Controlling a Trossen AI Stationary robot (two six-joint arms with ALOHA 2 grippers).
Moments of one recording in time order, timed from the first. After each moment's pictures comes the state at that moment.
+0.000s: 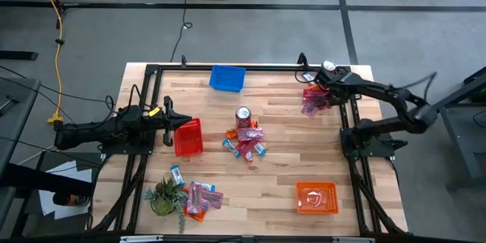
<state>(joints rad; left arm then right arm) 0.12 0.00 0.01 0.05 -0.02 0.00 -0.85 1.24 0.67 -0.94 0.37 0.58</state>
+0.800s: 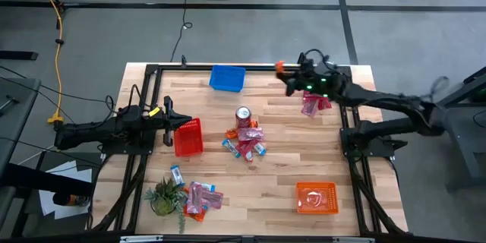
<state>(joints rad) 0.12 0.00 0.01 0.05 -0.02 0.00 -0.47 1.18 0.71 0.23 0.00 0.54</state>
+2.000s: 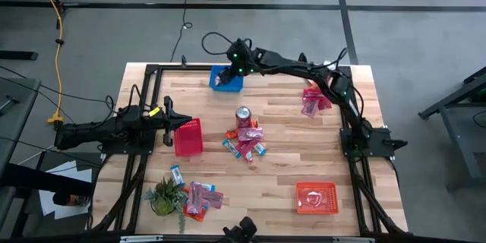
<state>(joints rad) 0.12 0.00 0.01 0.05 -0.02 0.00 -0.44 2.23 2.02 -0.58 -0.01 0.39</state>
